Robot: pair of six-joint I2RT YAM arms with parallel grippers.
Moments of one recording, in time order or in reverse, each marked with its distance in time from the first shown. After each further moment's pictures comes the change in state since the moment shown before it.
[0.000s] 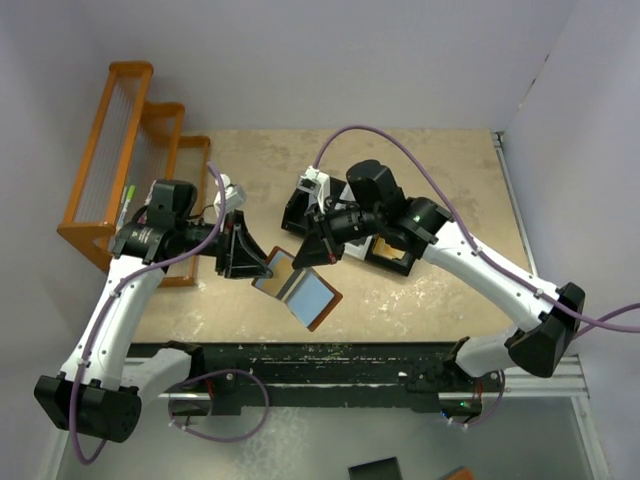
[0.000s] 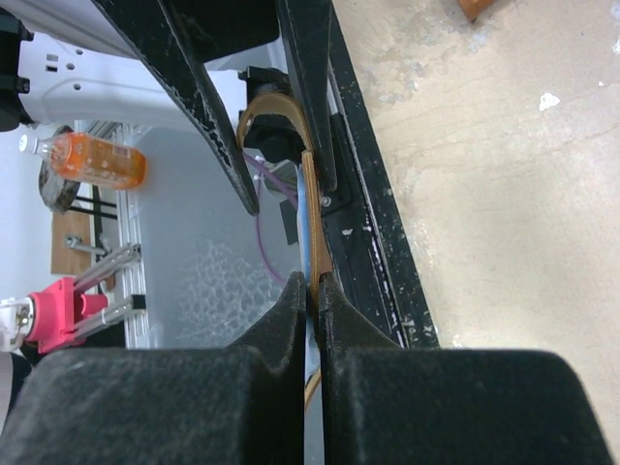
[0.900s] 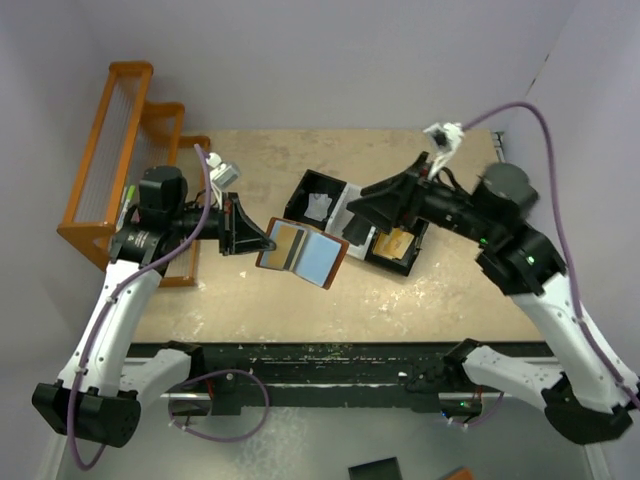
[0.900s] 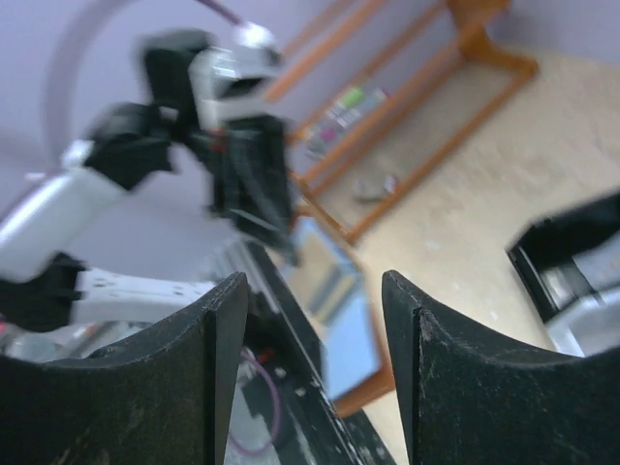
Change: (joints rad) left arm 0.000 -0.033 0.000 0.307 -0.105 -0.394; right arm -0.218 -0.334 -0.014 0.122 0.280 0.150
